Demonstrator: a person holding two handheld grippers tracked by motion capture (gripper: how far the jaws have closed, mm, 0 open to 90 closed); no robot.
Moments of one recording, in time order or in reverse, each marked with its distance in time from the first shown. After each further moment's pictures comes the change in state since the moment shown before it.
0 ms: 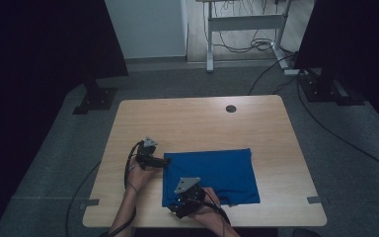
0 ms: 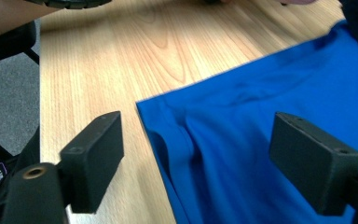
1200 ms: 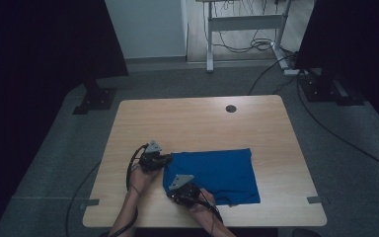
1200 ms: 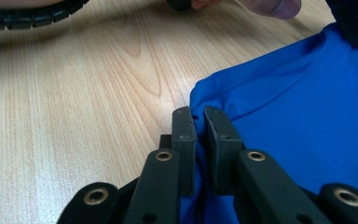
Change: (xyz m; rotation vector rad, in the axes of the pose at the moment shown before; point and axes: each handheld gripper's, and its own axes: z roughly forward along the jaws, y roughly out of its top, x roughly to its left) left arm -0.025 -0.001 -0.008 -0.045 -0.123 0.148; right arm -0.006 0.007 0.016 0.023 -0.064 0.059
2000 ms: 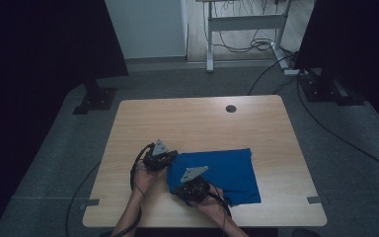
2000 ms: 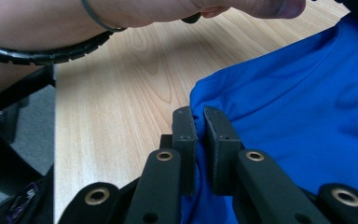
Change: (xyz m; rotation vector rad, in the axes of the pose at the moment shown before) left arm -0.028 0.026 -0.012 -0.063 0.075 0.113; right arm -0.025 -0.003 -0.033 -0.081 0.156 0.067
